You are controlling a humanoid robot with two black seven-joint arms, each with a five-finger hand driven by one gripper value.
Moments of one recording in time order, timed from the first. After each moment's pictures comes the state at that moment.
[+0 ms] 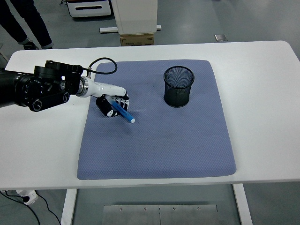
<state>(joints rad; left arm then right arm) -1.47 0.27 0.70 -0.84 0.78 -0.15 -0.38 -0.01 0.00 0.64 0.23 0.21 0.04 0.16</state>
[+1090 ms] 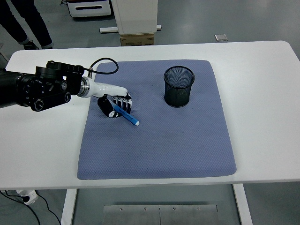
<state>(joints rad) -1.47 0.27 0.70 -0.84 0.76 -0.15 -0.39 -0.01 0.00 0.64 0.23 0.21 0.04 0.16</state>
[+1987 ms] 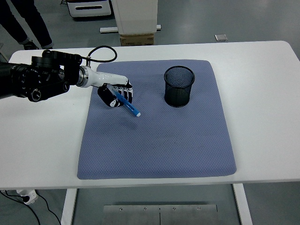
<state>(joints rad) -1.53 0.28 0.69 -0.84 0.70 -0.16 -0.39 -0.01 0.00 0.64 0.23 0.21 0.05 0.16</state>
